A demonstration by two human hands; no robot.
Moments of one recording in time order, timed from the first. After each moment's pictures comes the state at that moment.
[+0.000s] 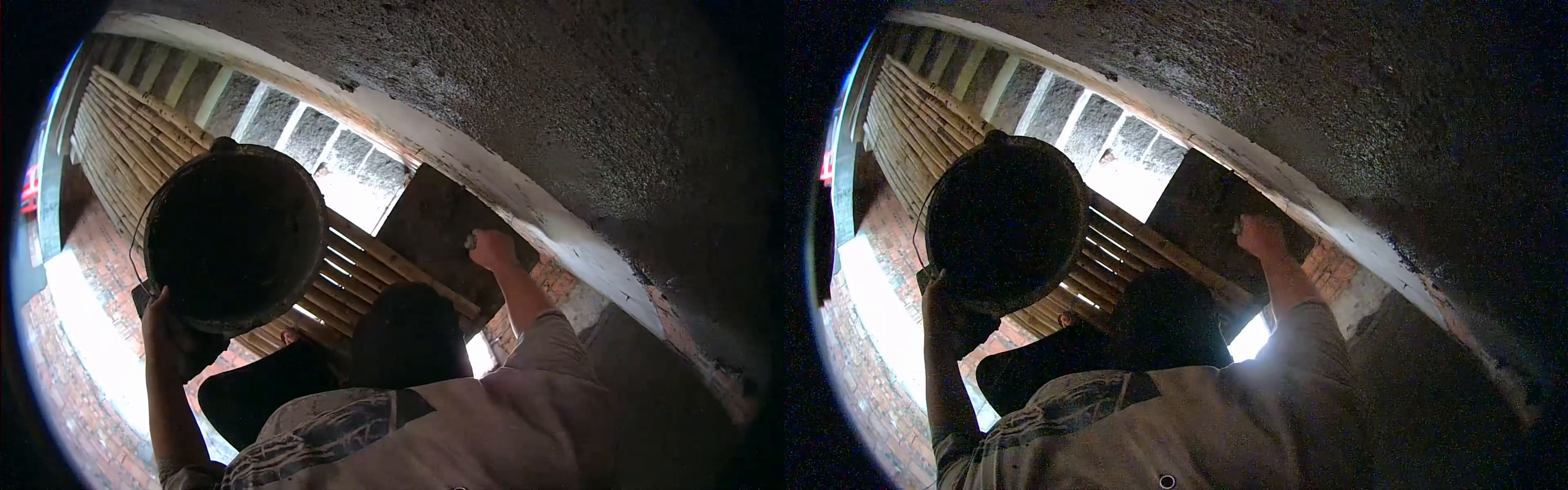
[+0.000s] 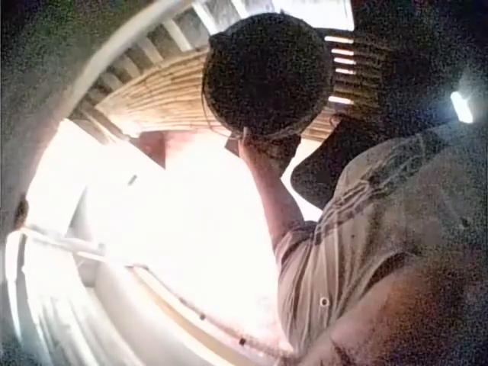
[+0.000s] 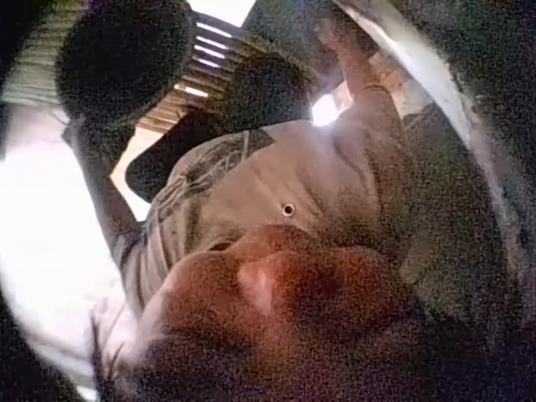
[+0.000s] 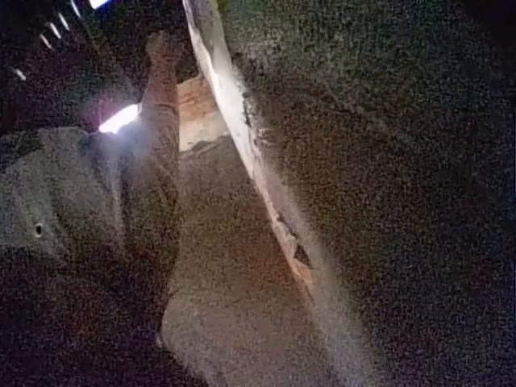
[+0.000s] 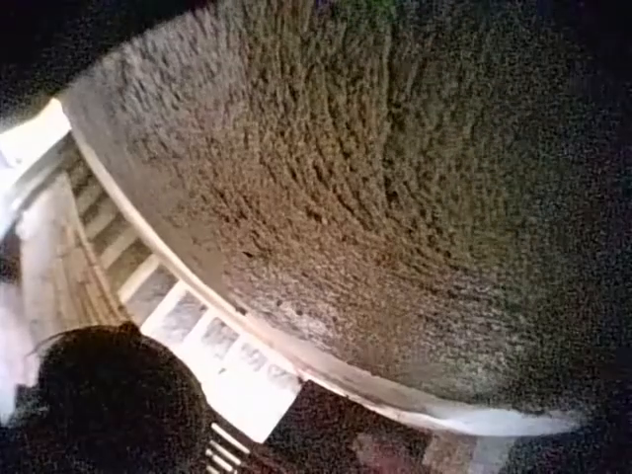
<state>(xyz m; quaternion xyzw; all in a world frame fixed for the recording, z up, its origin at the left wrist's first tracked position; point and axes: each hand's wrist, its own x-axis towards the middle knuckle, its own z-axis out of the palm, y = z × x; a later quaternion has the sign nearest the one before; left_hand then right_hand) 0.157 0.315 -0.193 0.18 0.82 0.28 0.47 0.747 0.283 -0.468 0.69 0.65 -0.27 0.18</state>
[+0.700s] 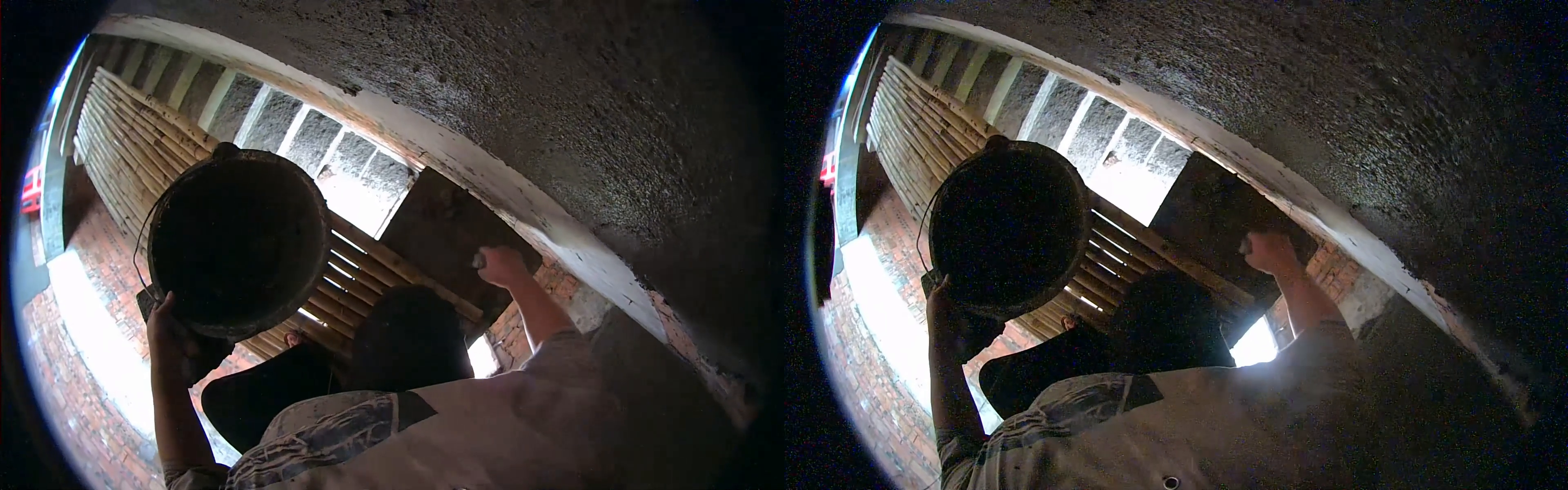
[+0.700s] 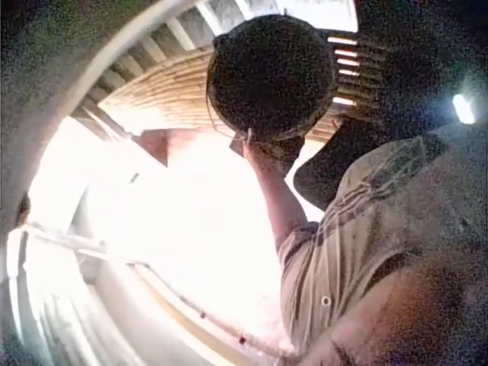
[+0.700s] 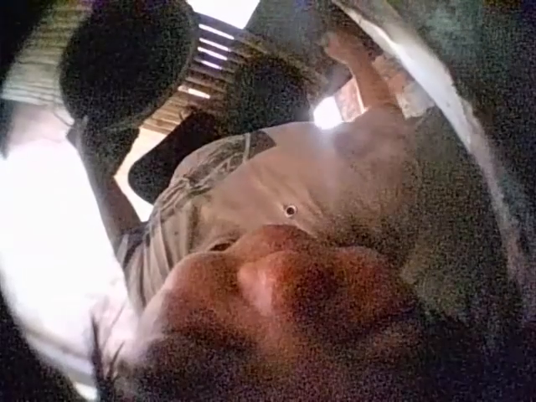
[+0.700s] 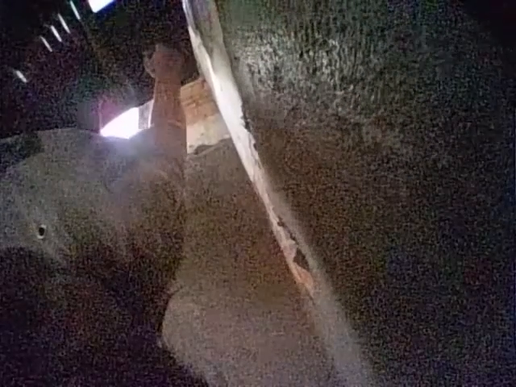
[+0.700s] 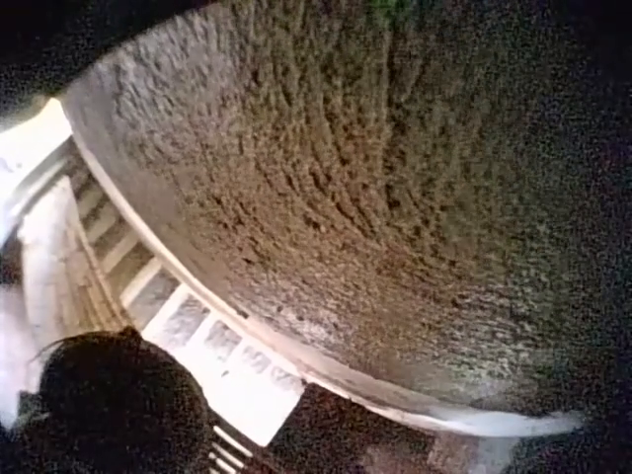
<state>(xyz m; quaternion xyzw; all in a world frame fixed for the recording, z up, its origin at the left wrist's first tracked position) 0.216 0.326 -0.170 0.20 0.82 0.28 0.45 0.770 0.258 -0.435 0.69 0.65 -0.31 0.11</state>
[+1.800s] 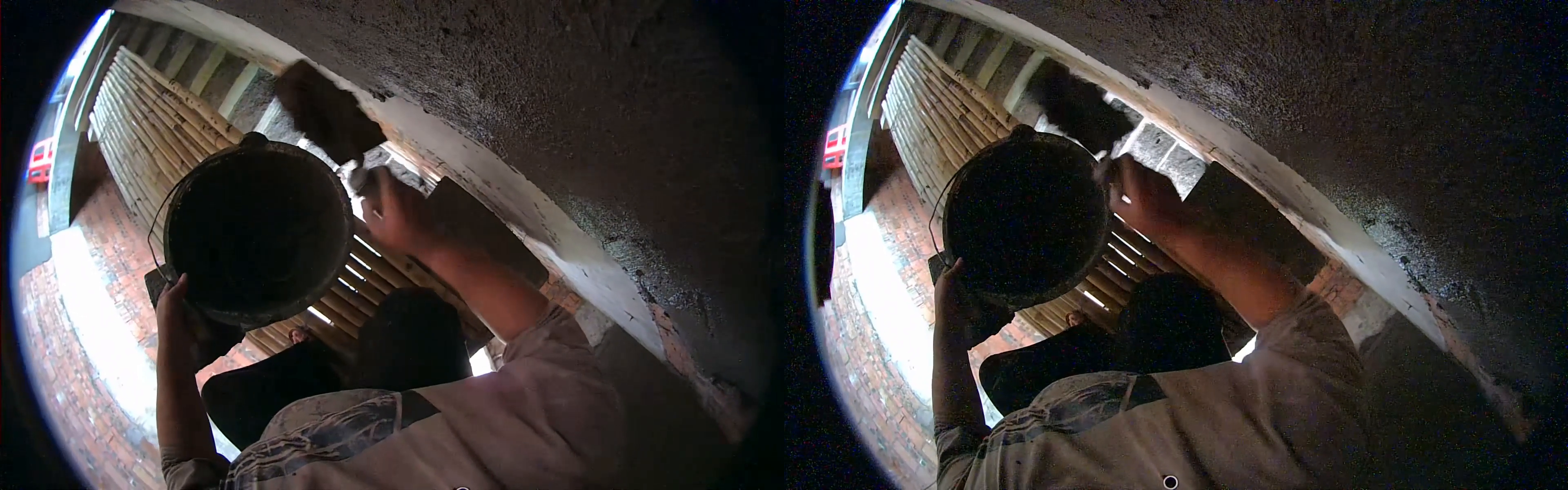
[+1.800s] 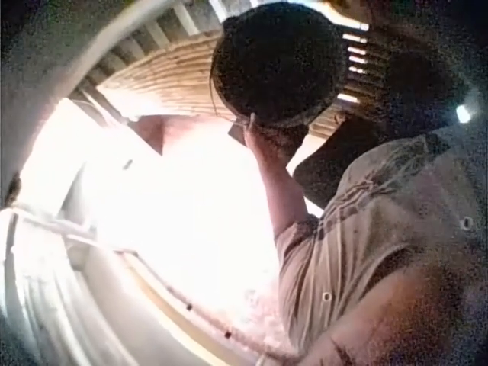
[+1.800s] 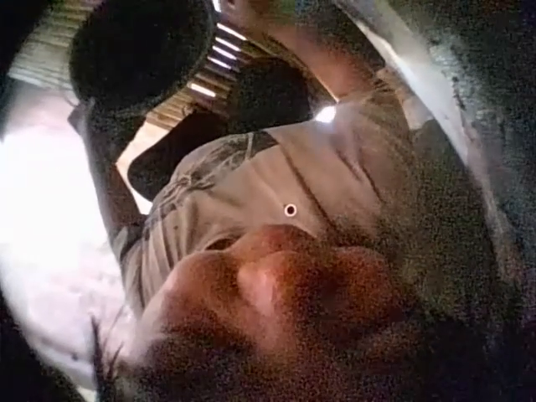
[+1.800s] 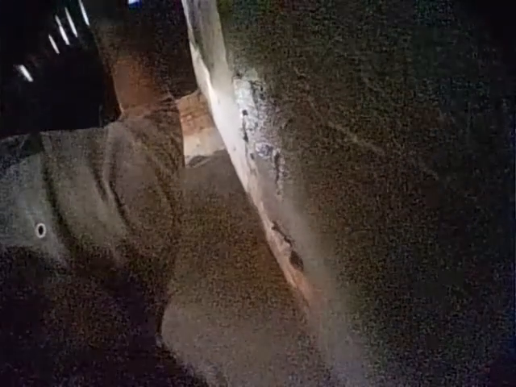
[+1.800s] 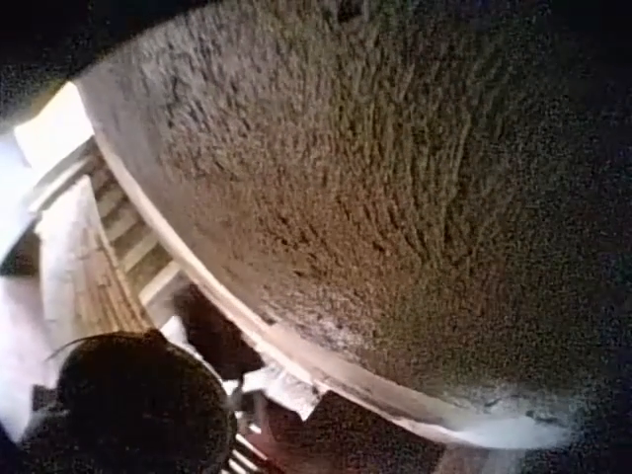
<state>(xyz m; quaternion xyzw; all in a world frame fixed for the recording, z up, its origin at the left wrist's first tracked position) 0.165 0.304 -0.177 0.15 0.81 0.31 0.47 0.540 0.393 -0.323 0.52 0.64 -0.42 -0.38</state>
